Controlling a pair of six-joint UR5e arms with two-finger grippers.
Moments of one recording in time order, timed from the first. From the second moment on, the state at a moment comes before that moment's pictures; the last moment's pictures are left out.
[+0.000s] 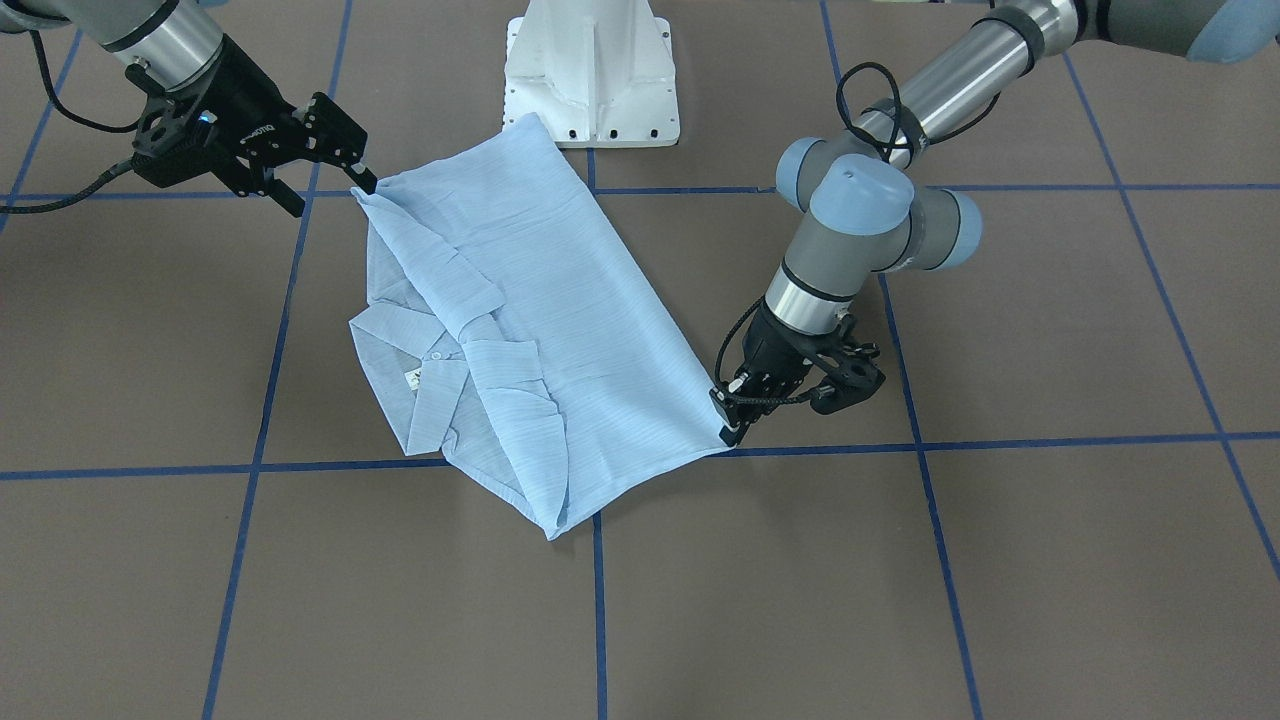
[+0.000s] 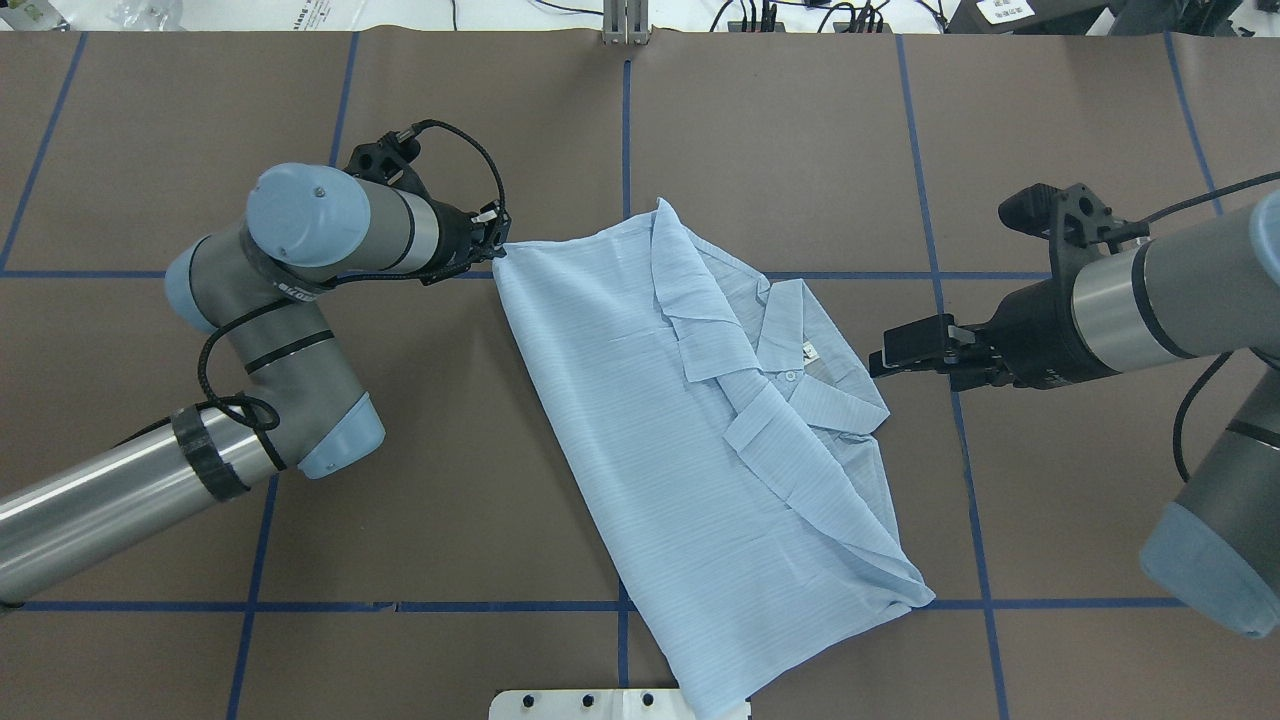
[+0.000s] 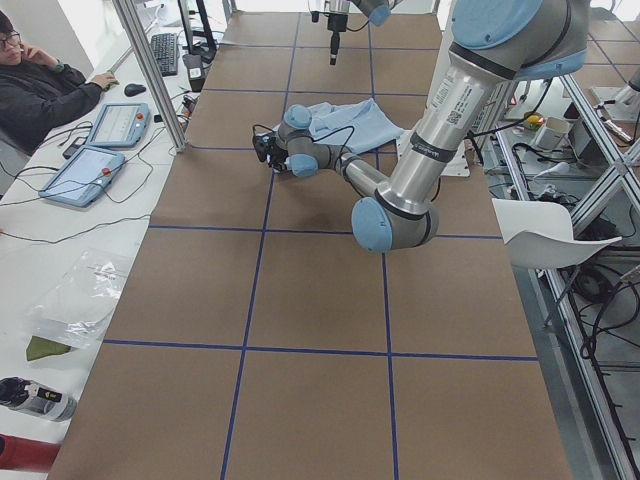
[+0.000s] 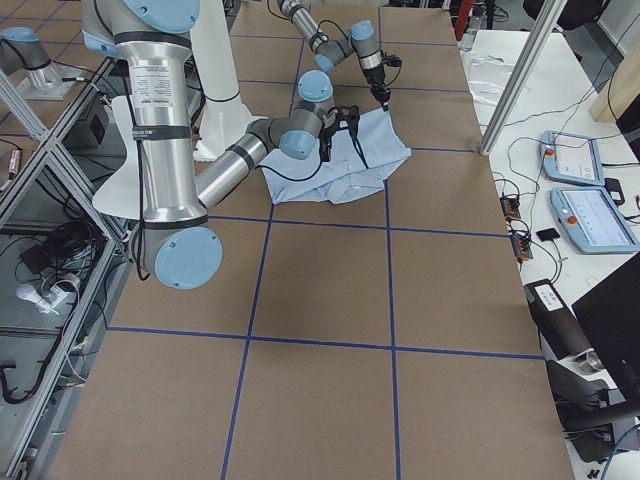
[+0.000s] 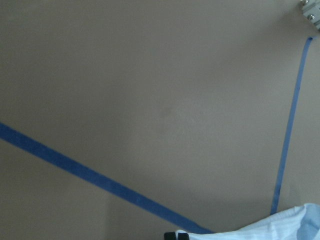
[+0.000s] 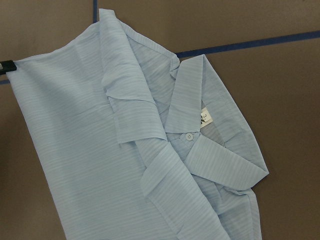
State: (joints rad) left arm -0.69 -2.21 -1.34 -2.30 -1.75 -1.71; right arm 0.75 -1.48 2.15 -1.15 2.13 1.26
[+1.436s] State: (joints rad) left arm -0.84 -2.51 -0.78 -2.63 -1.65 -1.52; right arm 0.74 -1.43 2.10 -1.15 2.03 1.26
